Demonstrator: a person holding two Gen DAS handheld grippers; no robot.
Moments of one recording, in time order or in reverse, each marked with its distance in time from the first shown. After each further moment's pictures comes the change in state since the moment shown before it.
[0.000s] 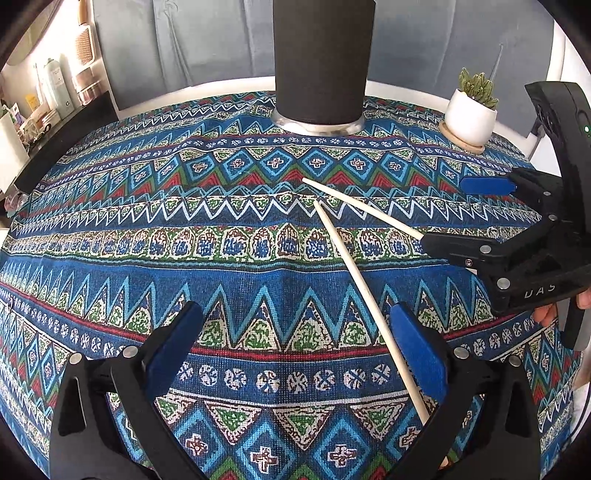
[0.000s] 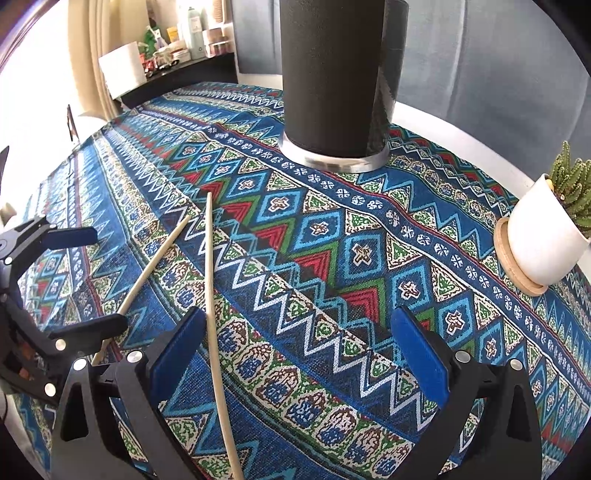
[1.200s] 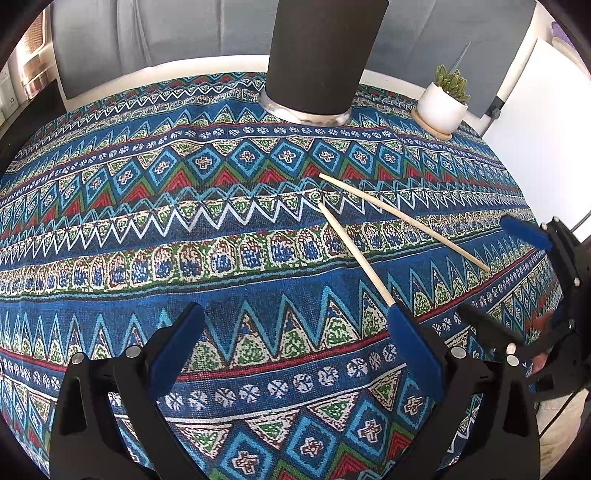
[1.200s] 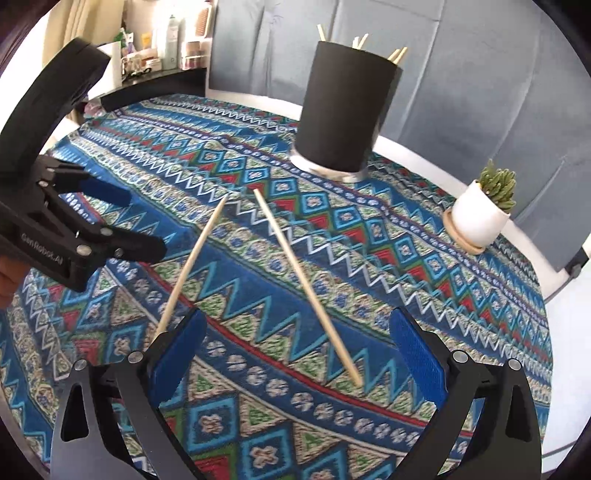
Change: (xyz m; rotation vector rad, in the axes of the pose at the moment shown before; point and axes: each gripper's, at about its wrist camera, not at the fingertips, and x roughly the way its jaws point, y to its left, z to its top) left arm 0.007 0.063 0.024 0.093 0.133 -0.254; right arm -0.053 0.096 -0.028 0.043 -0.078 -0.311
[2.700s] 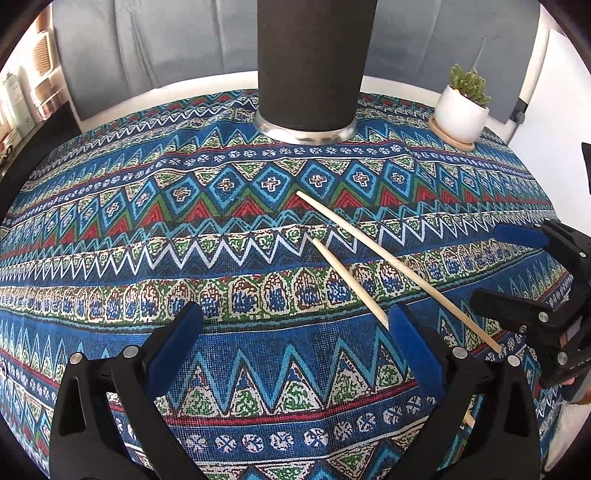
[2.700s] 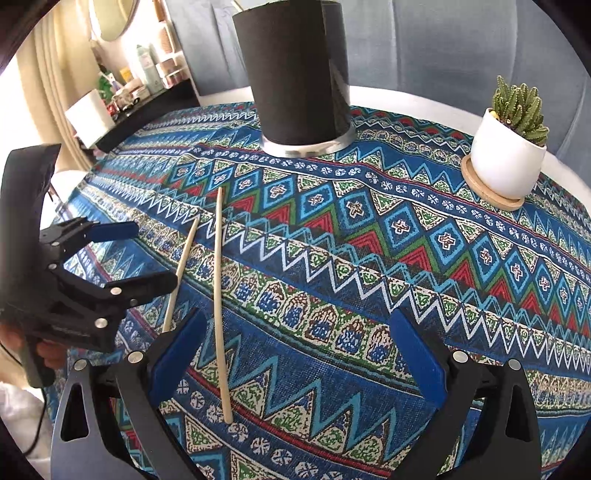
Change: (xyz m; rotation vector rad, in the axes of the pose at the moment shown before) left arm 0.025 -0.035 0.020 -0.024 -0.084 0.142; right arm 0.050 -0.077 0.003 0.202 0.107 0.283
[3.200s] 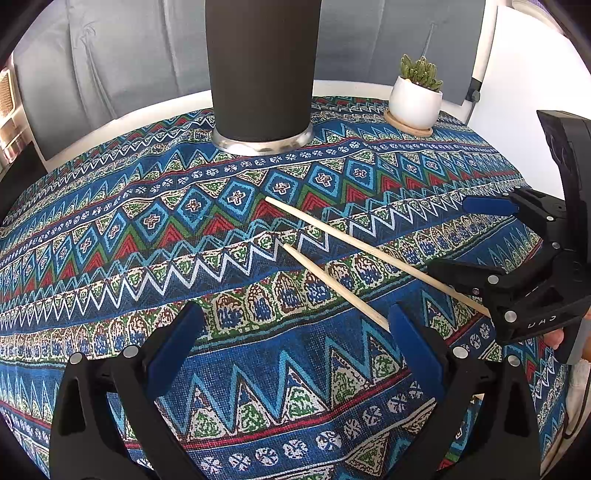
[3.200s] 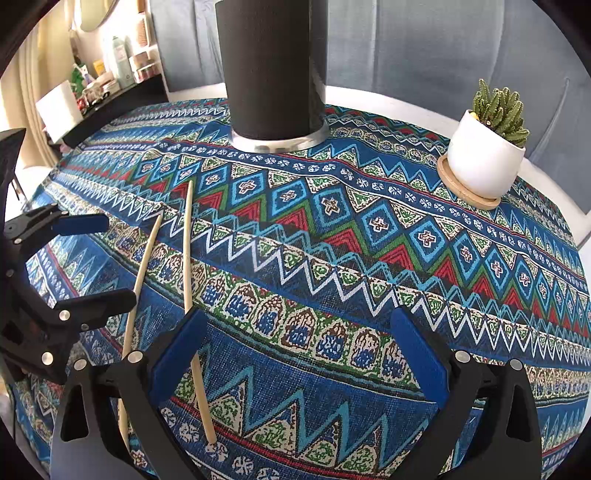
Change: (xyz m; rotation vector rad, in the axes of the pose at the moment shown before) left arm 0.000 0.002 -0.002 0.176 -0.049 -0.123; right arm 0.011 0.008 -0.003 0.009 -0.020 -0.160
